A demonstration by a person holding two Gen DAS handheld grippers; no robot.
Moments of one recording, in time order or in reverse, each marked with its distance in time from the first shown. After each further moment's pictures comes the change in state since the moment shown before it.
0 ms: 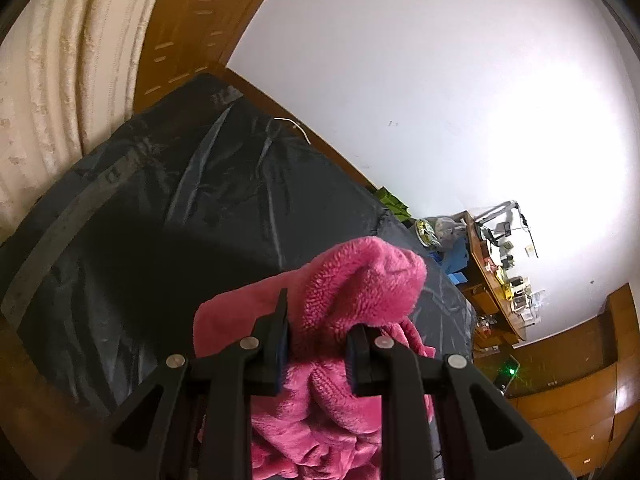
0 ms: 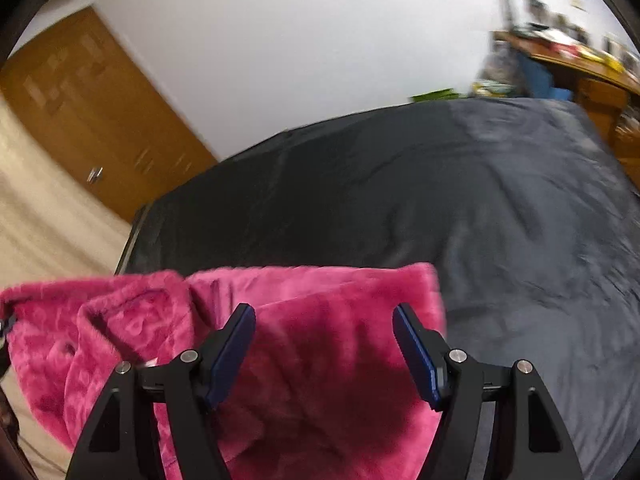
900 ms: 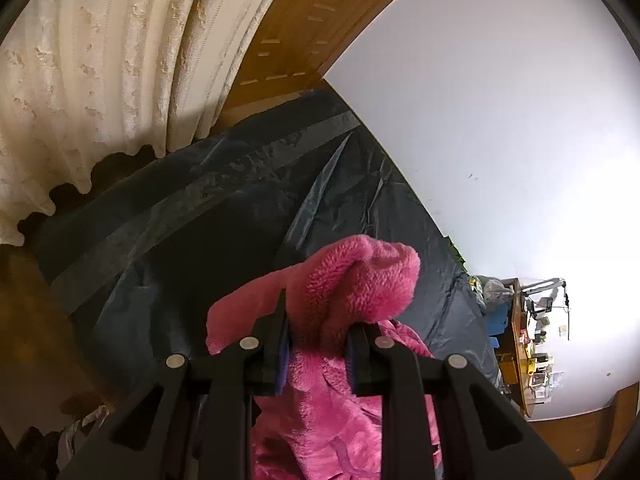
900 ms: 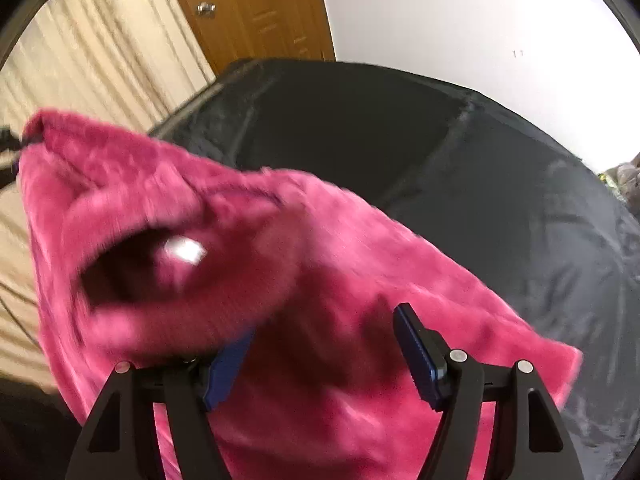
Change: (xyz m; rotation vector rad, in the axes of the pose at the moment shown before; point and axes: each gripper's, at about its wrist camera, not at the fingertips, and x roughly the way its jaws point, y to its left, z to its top) left arm -0.009 0.101 0.035 -0.259 -0.071 0.194; right arm 0.087 0.135 -0.019 -0.469 0.229 0.133
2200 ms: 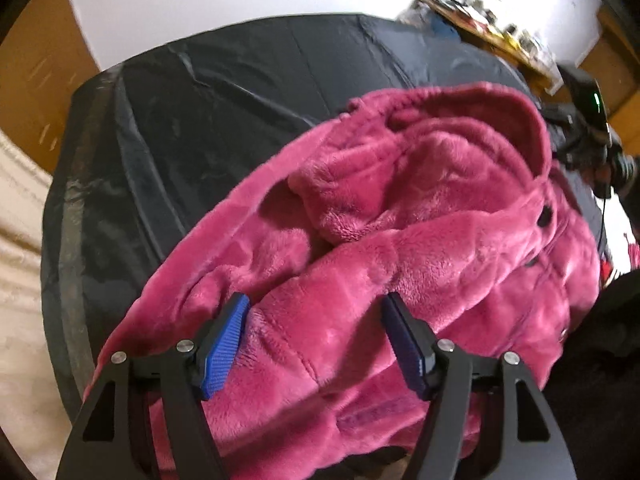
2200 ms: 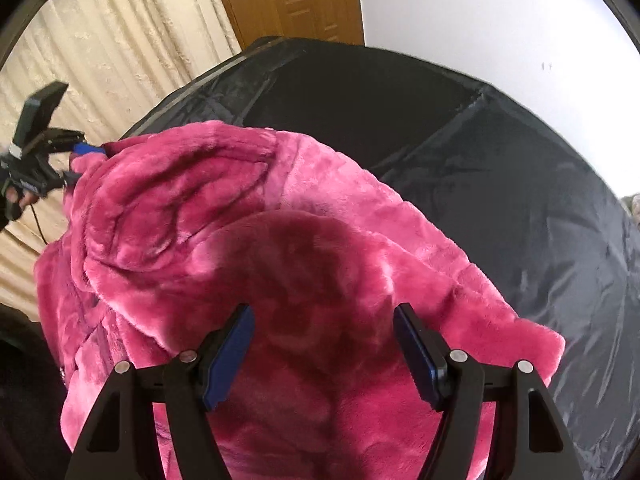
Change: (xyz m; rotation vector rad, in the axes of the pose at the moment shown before) left arm 0.136 -0.066 -0.097 1.126 0.407 0.011; right arm -0.006 -0.032 -0.030 -0.165 0.071 -0.032
